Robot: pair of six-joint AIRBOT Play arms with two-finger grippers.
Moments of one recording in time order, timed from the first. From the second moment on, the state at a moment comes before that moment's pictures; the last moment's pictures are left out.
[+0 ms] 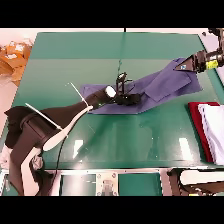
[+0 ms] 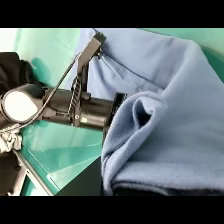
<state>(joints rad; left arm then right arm) -0.69 -1.99 1.59 0.56 -0.55 -1.40 -0.36 -1.53 1.71 -0.66 1.73 1.16</state>
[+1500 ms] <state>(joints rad) 0.13 -1.70 2.08 1.14 -1.58 -1.34 0.31 -1.80 1.70 -0.73 1.03 1.46</state>
